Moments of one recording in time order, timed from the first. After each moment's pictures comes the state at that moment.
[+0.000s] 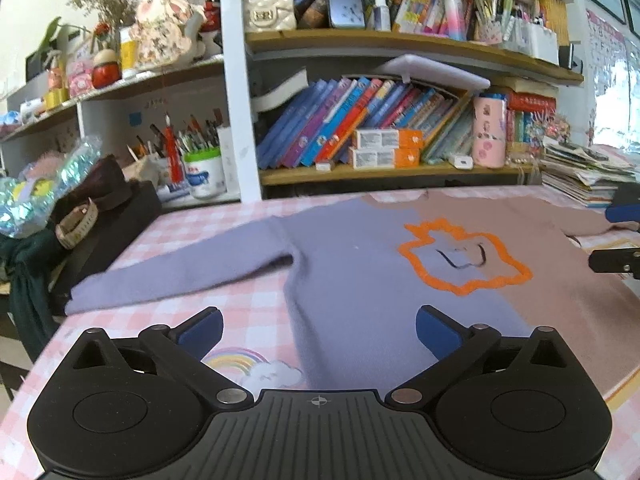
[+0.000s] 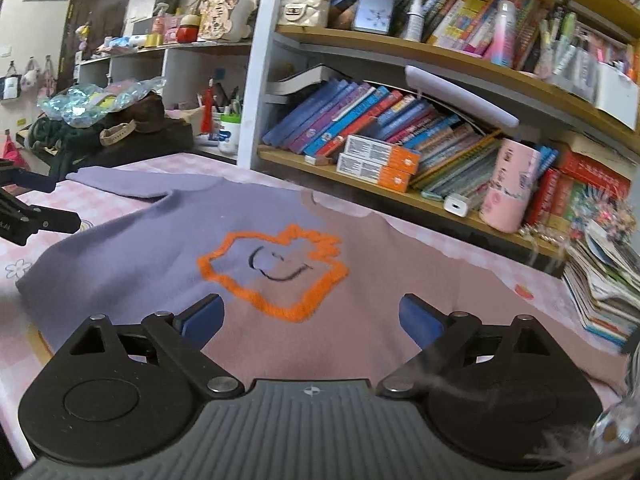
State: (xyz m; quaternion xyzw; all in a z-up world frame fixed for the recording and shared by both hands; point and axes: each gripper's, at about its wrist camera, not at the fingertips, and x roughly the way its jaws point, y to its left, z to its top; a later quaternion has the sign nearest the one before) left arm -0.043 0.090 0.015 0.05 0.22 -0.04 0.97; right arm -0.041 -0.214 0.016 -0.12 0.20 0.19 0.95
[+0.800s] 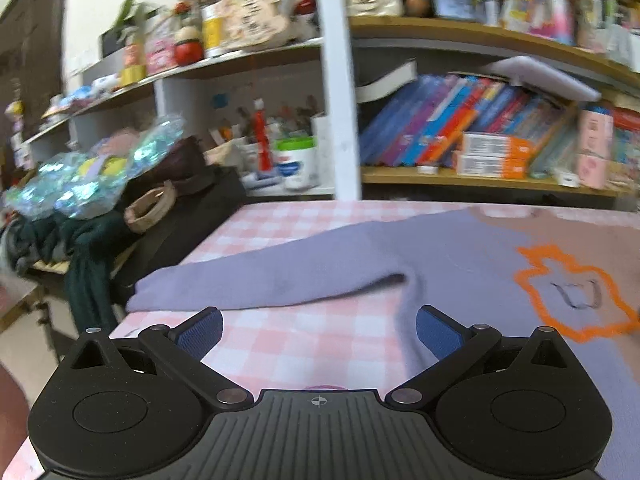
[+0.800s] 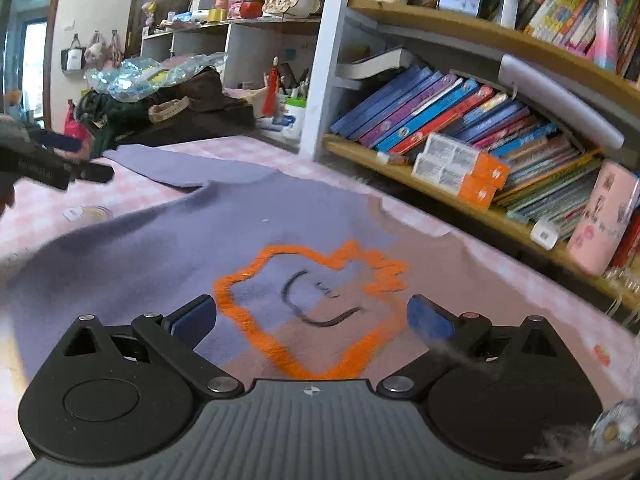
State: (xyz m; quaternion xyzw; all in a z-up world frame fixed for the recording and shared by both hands) left arm 0.010 0.126 0.013 0.02 0.24 0.10 0.97; right arm 0.042 -0.188 0.000 -0.16 0.21 0.30 0.92
